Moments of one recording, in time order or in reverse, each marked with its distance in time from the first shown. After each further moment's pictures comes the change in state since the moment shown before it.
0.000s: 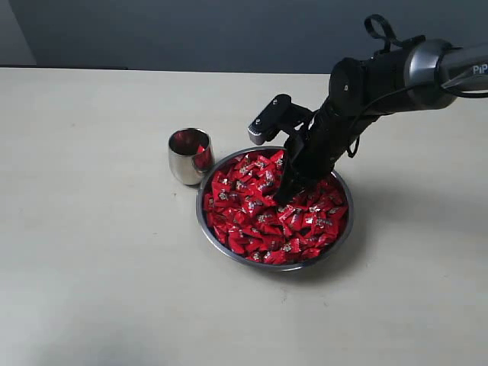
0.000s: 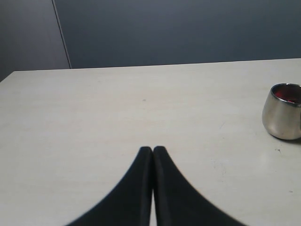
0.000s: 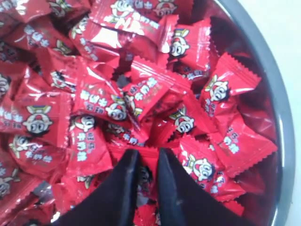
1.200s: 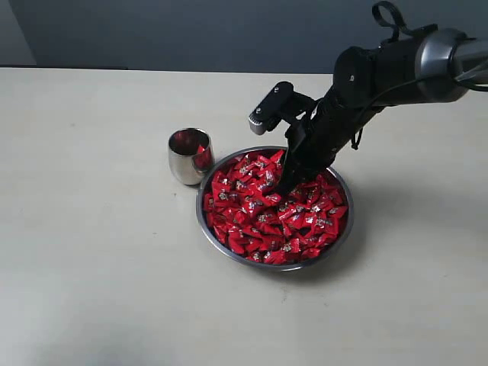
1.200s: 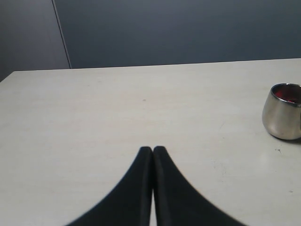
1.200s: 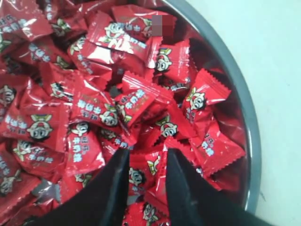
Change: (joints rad) left arm 0.000 0.000 0.000 0.000 0.000 0.000; right arm 0.000 -0.041 0.000 -0.014 -0.010 0.001
